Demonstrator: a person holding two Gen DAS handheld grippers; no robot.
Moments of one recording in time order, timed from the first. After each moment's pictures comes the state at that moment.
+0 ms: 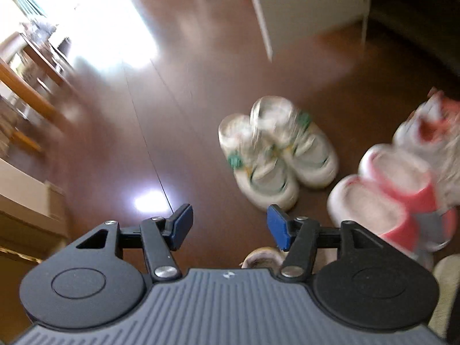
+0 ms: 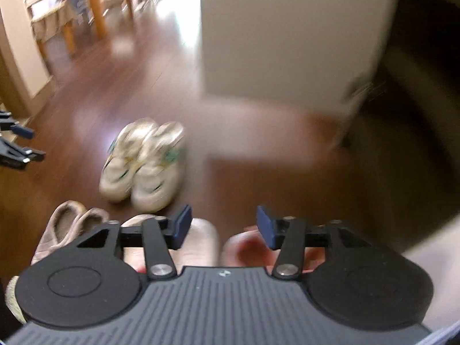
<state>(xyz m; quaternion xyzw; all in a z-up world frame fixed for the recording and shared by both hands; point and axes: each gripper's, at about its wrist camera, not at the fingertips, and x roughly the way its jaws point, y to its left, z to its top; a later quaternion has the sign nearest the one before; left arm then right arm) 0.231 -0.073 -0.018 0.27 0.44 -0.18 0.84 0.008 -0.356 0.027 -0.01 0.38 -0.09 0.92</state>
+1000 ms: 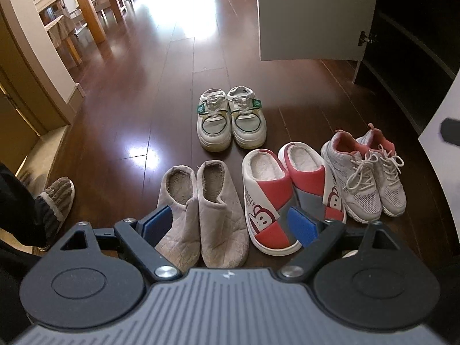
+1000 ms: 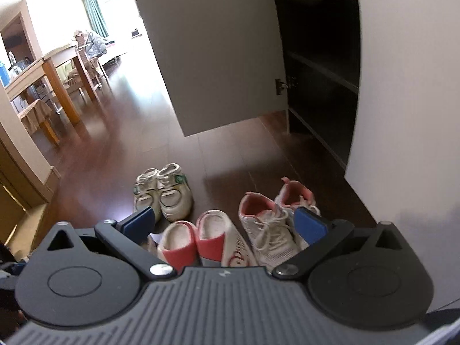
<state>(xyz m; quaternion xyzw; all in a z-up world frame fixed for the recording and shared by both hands) -0.026 -0.110 0.031 0.08 0.48 -0.06 0.87 -0.116 -0.313 0.004 0.16 0.34 -0.14 0.92</state>
